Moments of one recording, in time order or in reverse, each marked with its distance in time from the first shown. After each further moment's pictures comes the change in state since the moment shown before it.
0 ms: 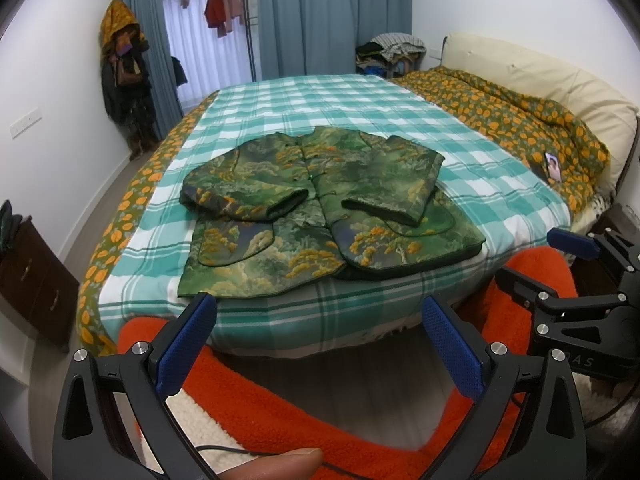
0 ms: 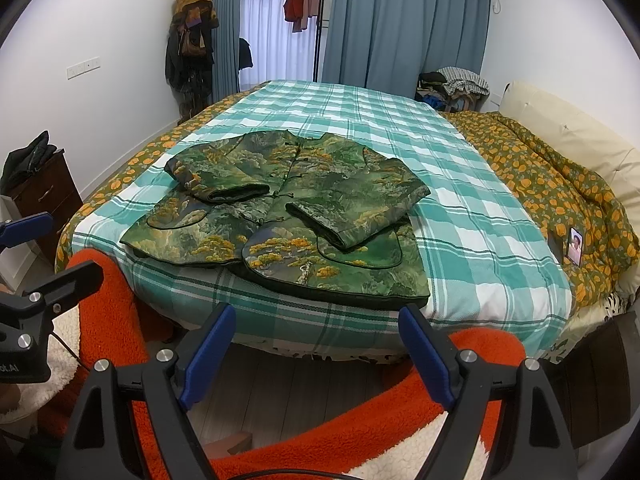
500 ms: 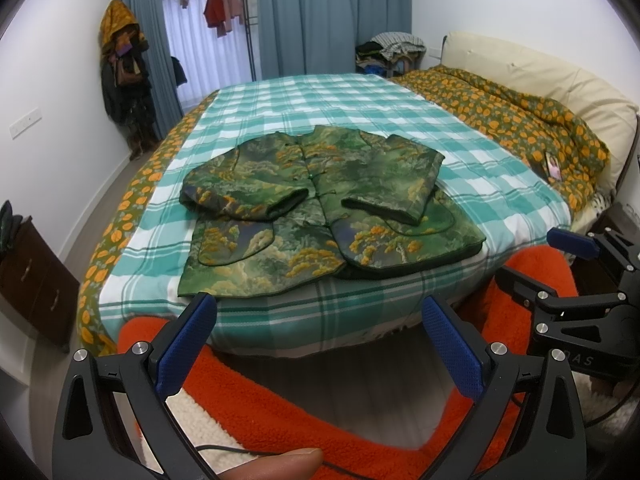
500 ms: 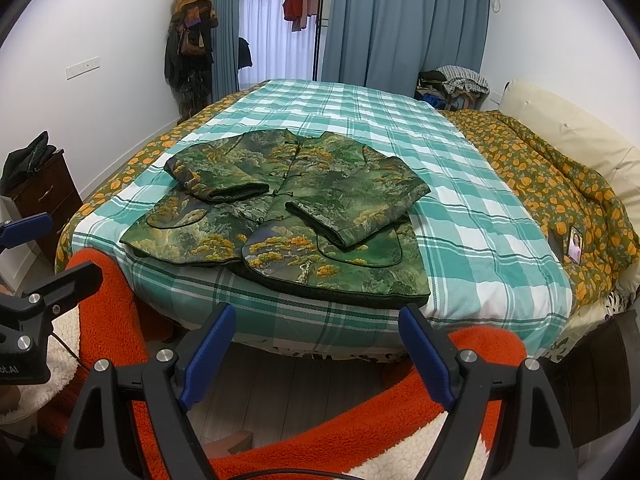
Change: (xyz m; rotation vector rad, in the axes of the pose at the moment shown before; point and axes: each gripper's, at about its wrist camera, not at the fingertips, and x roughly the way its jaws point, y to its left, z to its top) left arm 0.000 0.000 0.001 0.000 0.001 0.000; right arm 0.001 0.000 0.001 0.000 0.003 0.001
